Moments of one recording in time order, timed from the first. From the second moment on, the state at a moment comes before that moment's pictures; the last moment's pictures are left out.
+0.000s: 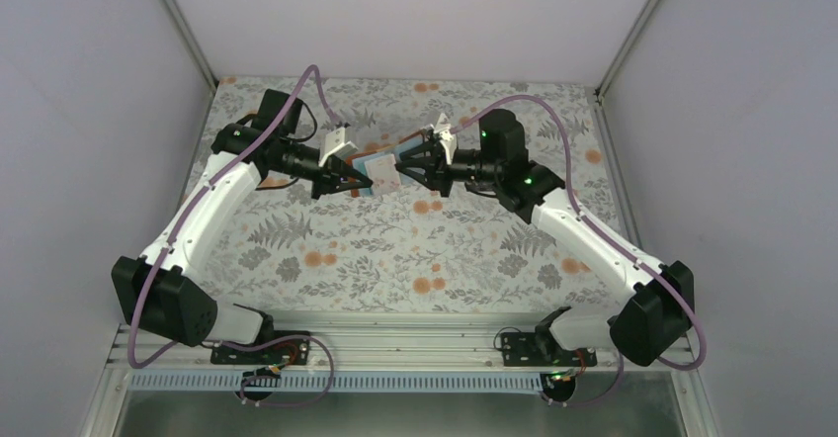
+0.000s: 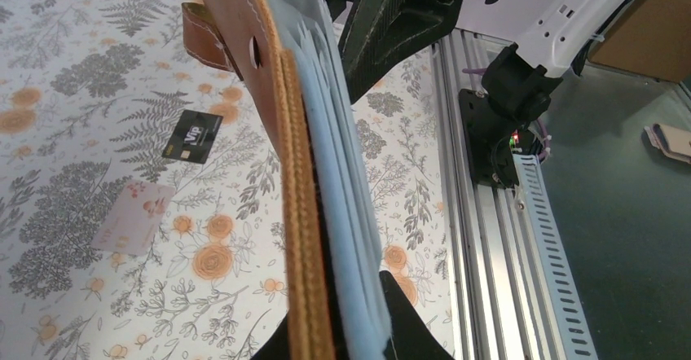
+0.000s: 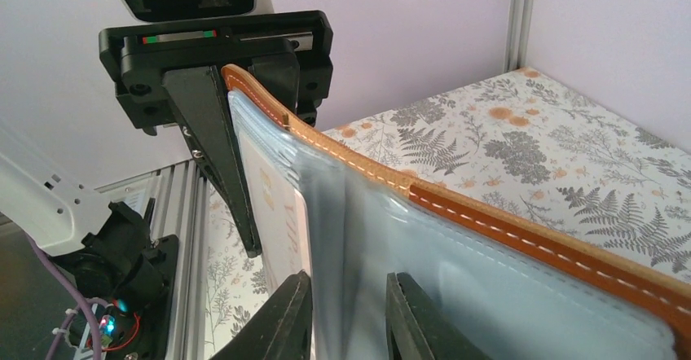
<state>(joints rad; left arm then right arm) -0.29 1.38 1.37 -1.02 1.04 0.75 0.60 1.32 1.13 -0.14 -0.72 -0.04</state>
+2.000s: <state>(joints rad) -0.29 1.37 1.36 -0.97 0.99 0.74 0.56 1.22 1.16 -0.36 -0.52 -0.18</state>
